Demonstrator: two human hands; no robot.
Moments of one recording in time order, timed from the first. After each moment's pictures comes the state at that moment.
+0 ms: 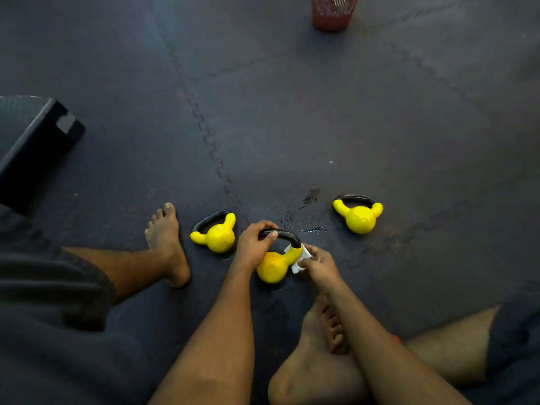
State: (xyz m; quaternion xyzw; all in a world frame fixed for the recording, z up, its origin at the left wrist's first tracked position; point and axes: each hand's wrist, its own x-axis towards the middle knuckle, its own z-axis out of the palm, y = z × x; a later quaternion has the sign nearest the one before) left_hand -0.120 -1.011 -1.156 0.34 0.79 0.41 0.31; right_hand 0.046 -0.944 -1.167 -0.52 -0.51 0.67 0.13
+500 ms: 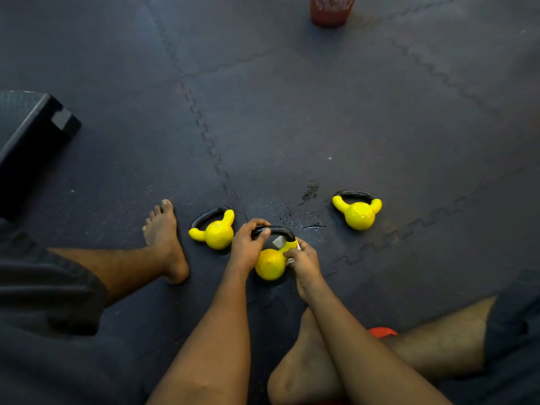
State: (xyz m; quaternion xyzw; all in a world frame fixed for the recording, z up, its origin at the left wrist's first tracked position) left_hand -0.122 -1.021 -1.173 0.30 0.78 0.47 0.29; right_hand 0.013 -0.969 -1.160 -0.54 -0.39 0.72 0.19
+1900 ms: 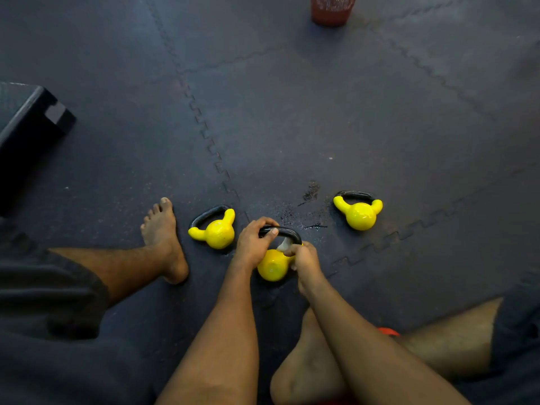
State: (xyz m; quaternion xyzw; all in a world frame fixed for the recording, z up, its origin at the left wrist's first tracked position) left_hand -0.125 -1.013 -1.174 0.33 0.78 0.43 0.31; right_hand 0.000 -0.970 -1.142 -0.60 -0.39 0.68 0.16
